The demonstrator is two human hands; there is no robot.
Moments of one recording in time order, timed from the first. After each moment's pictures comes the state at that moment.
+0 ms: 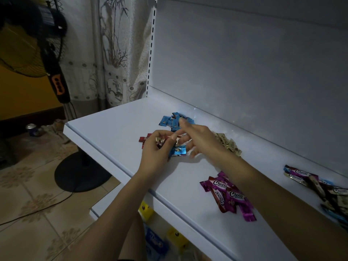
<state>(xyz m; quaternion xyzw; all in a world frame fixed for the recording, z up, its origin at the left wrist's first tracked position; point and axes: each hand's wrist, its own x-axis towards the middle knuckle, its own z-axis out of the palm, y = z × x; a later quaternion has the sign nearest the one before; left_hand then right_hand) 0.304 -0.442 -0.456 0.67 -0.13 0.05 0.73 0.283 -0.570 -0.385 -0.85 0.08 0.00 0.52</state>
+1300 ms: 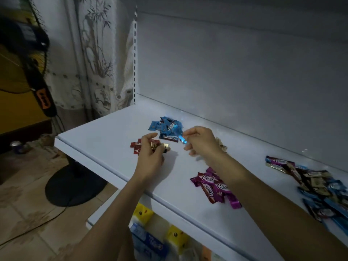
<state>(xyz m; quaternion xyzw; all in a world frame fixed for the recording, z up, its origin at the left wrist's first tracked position) 0.288 -0.443 -0.444 0.66 -0.12 -0.03 0.75 0.265 -0.588 -0.385 -0.82 0.17 -0.11 0.54</state>
